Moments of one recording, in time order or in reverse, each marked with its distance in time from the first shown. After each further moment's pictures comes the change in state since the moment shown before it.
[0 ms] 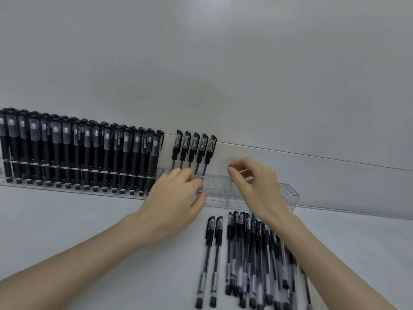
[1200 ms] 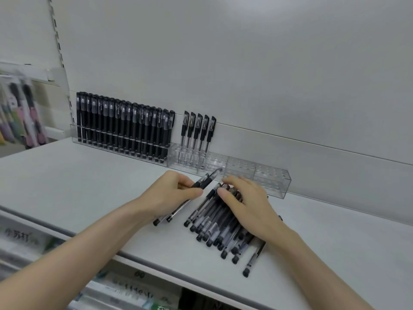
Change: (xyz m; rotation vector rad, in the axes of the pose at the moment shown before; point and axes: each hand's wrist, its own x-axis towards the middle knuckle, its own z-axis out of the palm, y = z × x) left_hand -0.055 0.084 -0.013 -0.770 -0.089 -0.660; right_hand -0.075 0.025 -0.044 -0.048 -0.497 -0.062
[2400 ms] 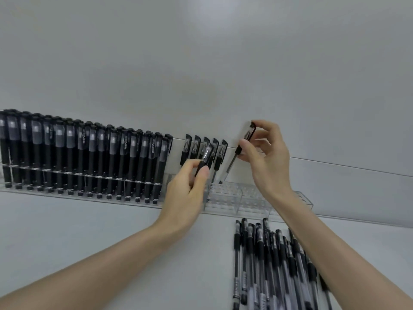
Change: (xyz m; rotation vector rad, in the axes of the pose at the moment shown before) left_hand 0.107 -0.020 -0.023 -0.377 0.105 0.408; right_hand 0.133 -0.034 -0.013 0.482 0.751 -0.049
